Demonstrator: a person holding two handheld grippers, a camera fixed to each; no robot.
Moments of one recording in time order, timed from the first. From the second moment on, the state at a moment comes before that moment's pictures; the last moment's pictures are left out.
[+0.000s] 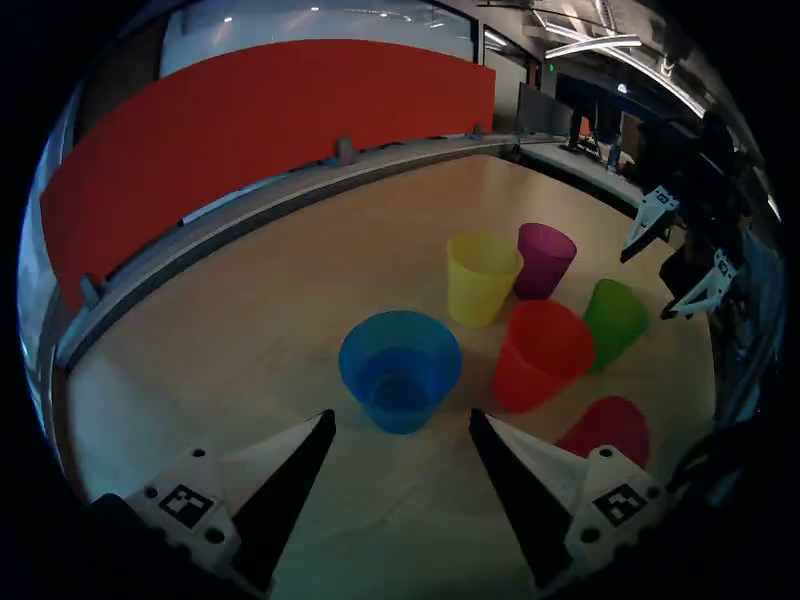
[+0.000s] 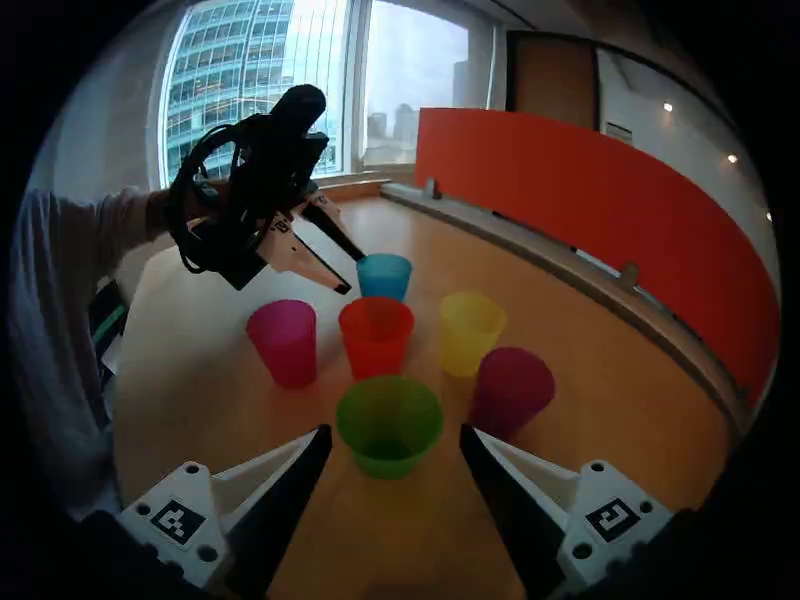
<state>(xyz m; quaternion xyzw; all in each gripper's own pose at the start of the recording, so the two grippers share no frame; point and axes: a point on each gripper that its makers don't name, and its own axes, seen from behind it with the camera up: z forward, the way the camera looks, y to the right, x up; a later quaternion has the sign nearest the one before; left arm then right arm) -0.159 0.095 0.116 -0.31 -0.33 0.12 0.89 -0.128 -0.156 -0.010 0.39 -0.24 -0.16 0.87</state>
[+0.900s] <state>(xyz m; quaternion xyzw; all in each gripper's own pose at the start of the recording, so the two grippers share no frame) -0.166 0.114 0.150 -0.31 -0.32 0.12 0.89 -0.149 -0.164 -0.005 0.40 -0.26 -0.16 0.87</state>
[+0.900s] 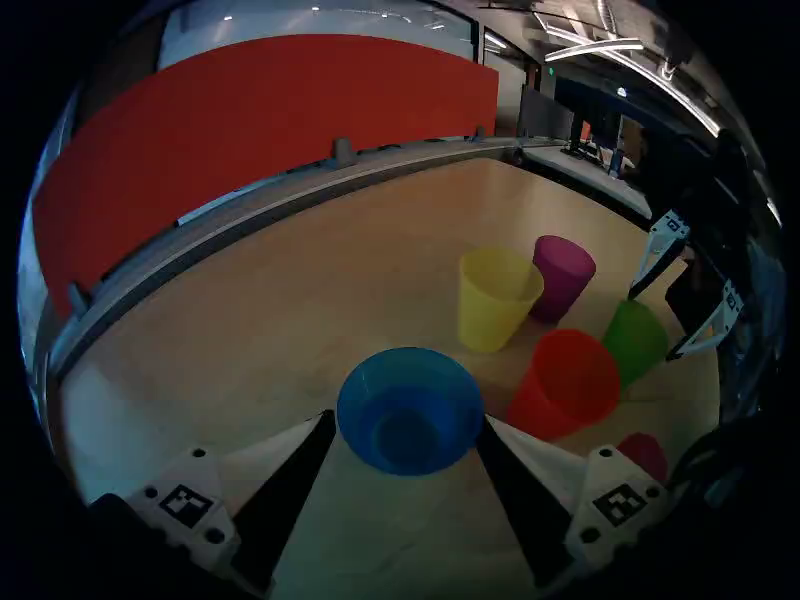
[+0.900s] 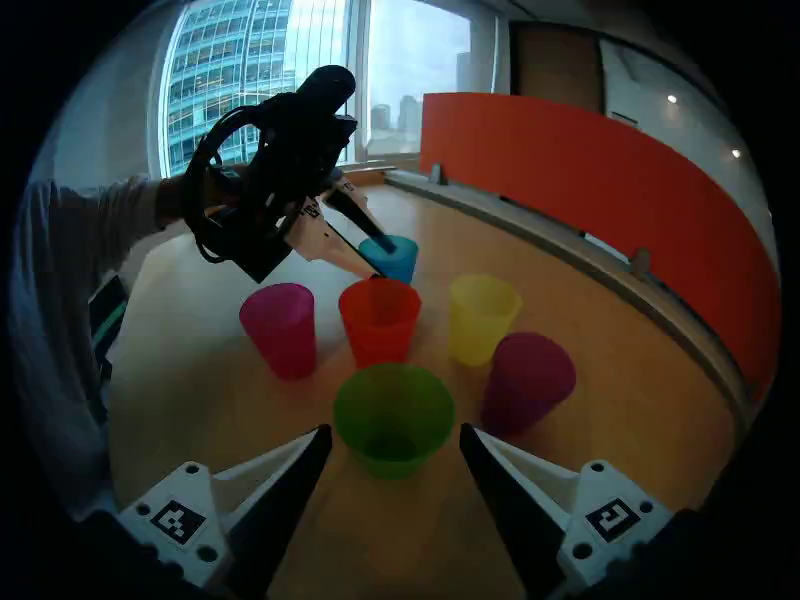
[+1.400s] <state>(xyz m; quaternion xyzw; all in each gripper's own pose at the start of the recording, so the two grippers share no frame) -0.167 0.117 0.149 -0.31 -0.33 0.12 0.88 -0.156 -0.168 -0.003 0.40 -0.26 -0.16 0.86</state>
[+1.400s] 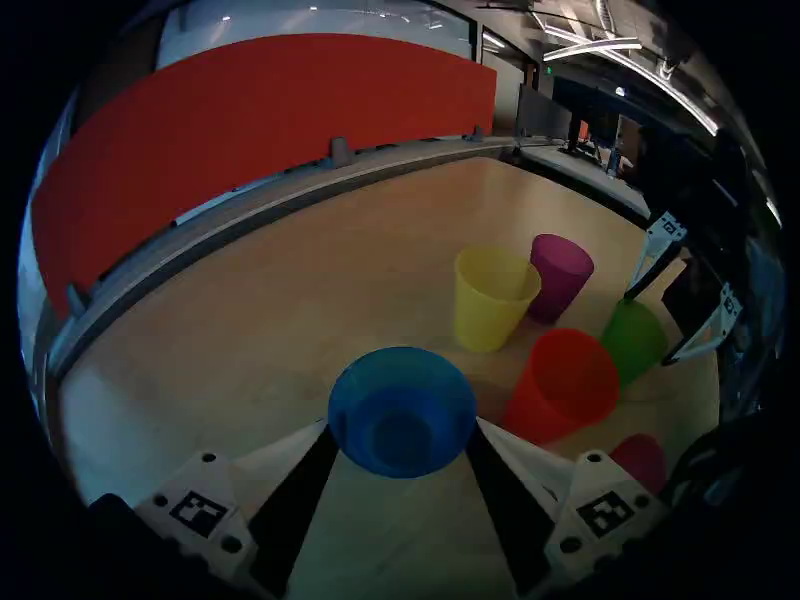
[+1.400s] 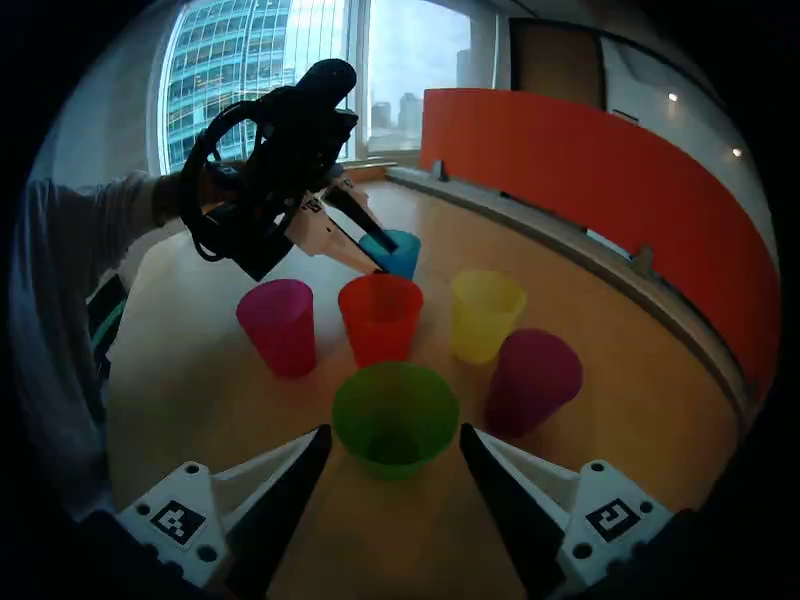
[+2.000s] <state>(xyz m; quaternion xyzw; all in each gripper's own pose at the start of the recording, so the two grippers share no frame) -0.168 0.117 0.148 -0.31 -0.33 0.12 0.88 -0.173 -0.184 0.012 0.39 -0.26 -0.17 0.86</state>
